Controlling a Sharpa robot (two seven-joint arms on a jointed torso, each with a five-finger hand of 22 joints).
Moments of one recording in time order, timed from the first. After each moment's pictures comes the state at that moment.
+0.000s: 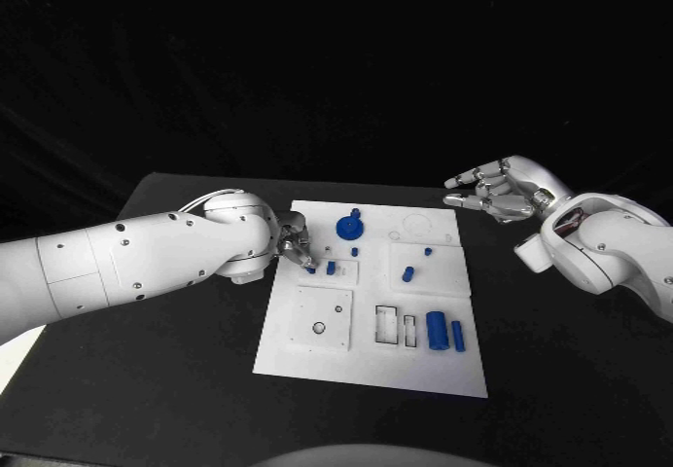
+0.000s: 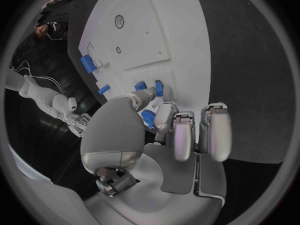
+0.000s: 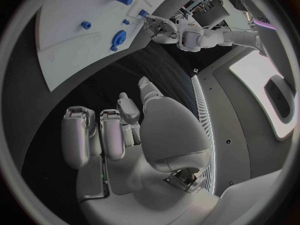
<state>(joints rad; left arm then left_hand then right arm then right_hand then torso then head) 1.28 -0.80 -0.07 1.52 -1.20 0.09 -0.60 1.15 -0.15 0.67 0.10 0.12 0.89 0.05 0.65 0.69 1.38 -0.03 1.26 1.18 1.47 -0.09 1.57 1.31 0.04 1.47 0.02 1.49 1.31 1.25 -0.87 0.01 1.42 -0.86 -0.29 0.19 1.31 -0.02 0.03 0.13 0.19 0.93 0.16 0.10 0.07 1.27 0.07 1.16 1.21 1.47 0.00 1.45 1.31 0.05 1.45 0.09 1.43 1.28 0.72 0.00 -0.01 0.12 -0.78</state>
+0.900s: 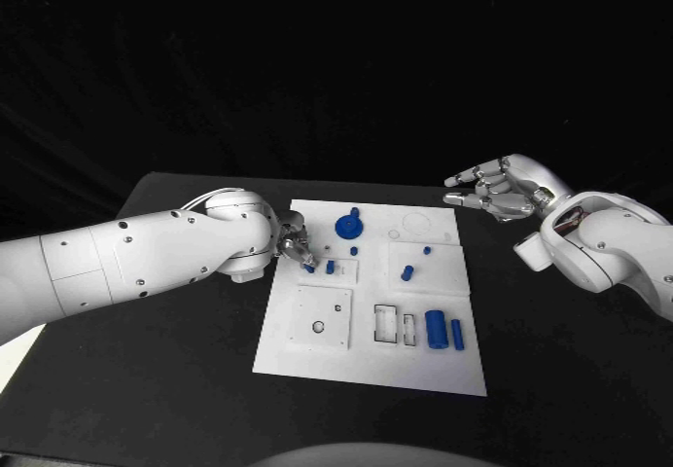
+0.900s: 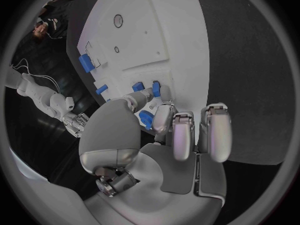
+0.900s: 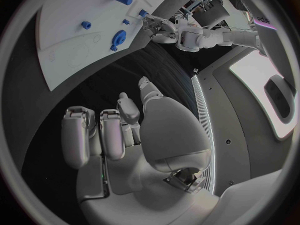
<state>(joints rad) 1.28 -0.79 -0.07 1.50 -1.18 0.10 -0.62 1.06 -0.17 0.69 0.05 0.12 0.92 0.03 0.67 0.68 1.39 -0.05 1.27 1.19 1.46 -0.10 1.57 1.31 0.04 1.46 0.01 1.49 1.31 1.25 -0.87 0.01 1.42 -0.86 -0.29 0.19 1.31 -0.02 0.03 0.13 0.19 0.93 0.16 0.10 0.07 1.27 0.07 1.16 1.21 1.47 0.00 1.45 1.31 0.05 1.45 0.09 1.43 1.28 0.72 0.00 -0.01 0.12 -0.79</state>
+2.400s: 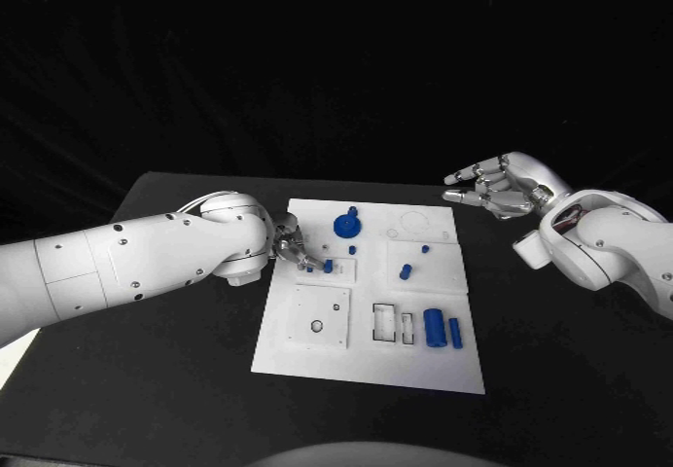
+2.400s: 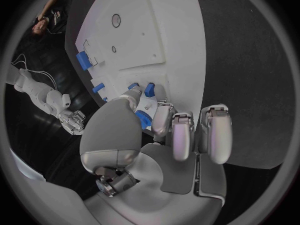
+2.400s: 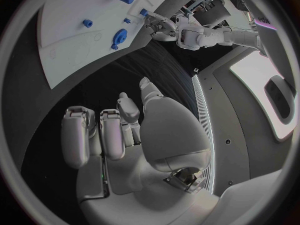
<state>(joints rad) 1.27 -0.80 -0.07 1.50 -1.16 0.06 -0.65 1.02 -0.16 0.23 0.27 0.12 0.97 0.00 0.70 0.68 1.40 -0.06 1.29 1.20 1.47 -0.11 1.57 1.31 0.03 1.47 0.01 1.52 1.31 1.25 -0.87 0.01 1.42 -0.86 -0.31 0.19 1.30 -0.01 0.01 0.14 0.19 0.93 0.16 0.10 0.07 1.26 0.07 1.14 1.20 1.47 0.00 1.45 1.31 0.05 1.45 0.09 1.43 1.27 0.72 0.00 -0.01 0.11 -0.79</state>
